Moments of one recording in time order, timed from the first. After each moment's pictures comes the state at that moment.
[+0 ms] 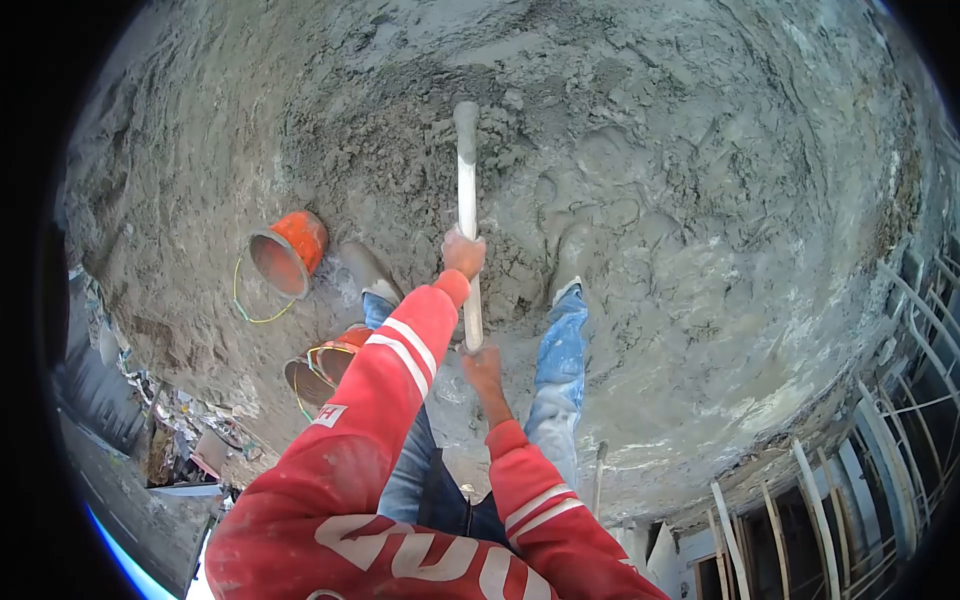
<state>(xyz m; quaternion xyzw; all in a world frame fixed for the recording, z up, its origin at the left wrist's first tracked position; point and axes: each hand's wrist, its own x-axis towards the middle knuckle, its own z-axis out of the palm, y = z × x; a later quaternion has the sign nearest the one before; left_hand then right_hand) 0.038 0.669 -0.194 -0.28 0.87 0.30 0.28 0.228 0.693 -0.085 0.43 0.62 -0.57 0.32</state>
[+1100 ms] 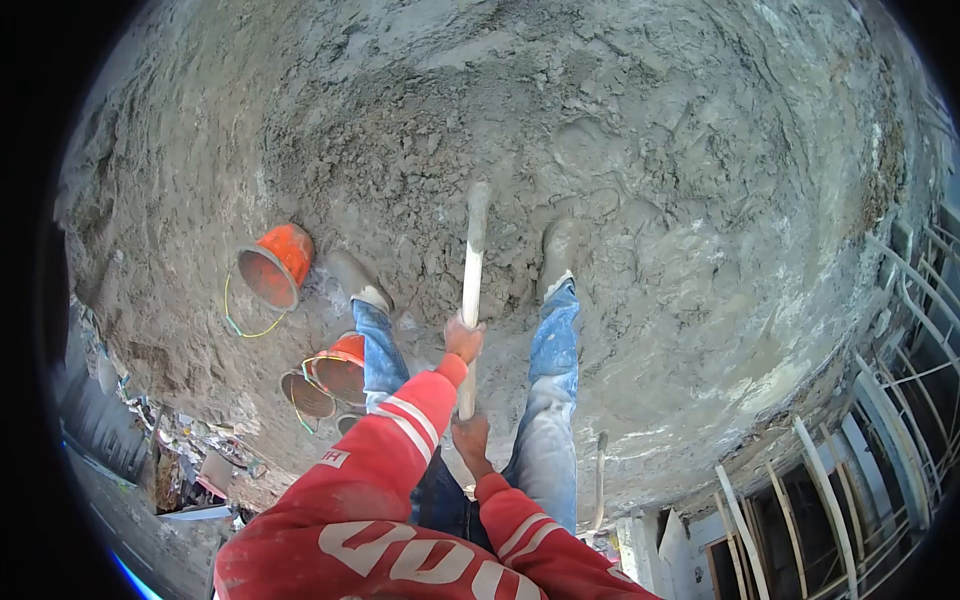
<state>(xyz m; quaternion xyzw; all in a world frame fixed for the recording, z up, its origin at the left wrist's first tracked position) 0.189 0.652 -0.123 -0.26 0.81 0.31 0.44 0.345 0.648 0.004 0.53 0.61 -0.47 0.35</state>
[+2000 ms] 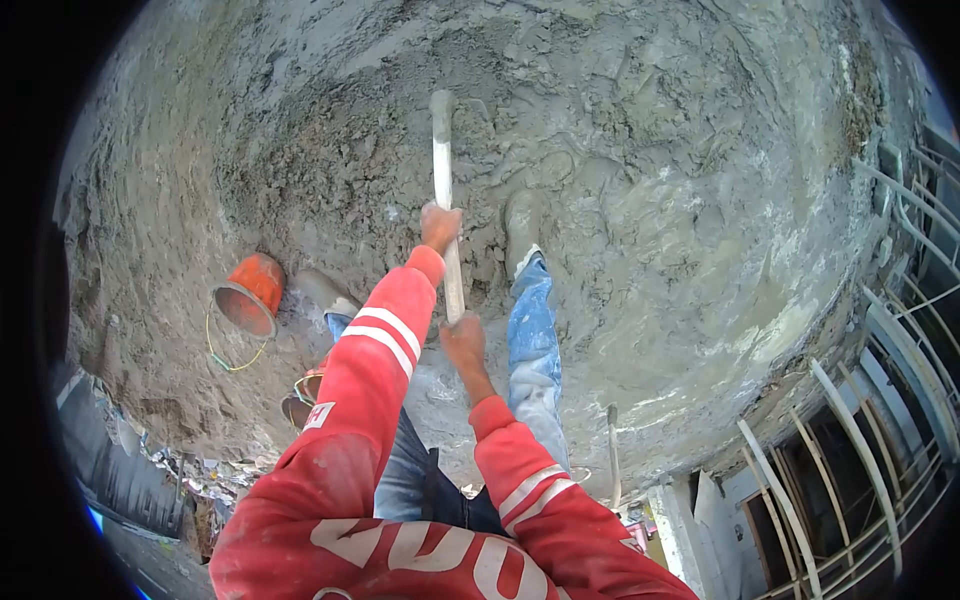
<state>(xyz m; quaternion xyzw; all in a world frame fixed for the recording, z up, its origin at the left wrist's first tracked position) 0.021 0.769 -0.186 -0.26 0.80 0.36 0.40 0.207 0.754 -0.081 0.48 0.68 -0.45 0.33</state>
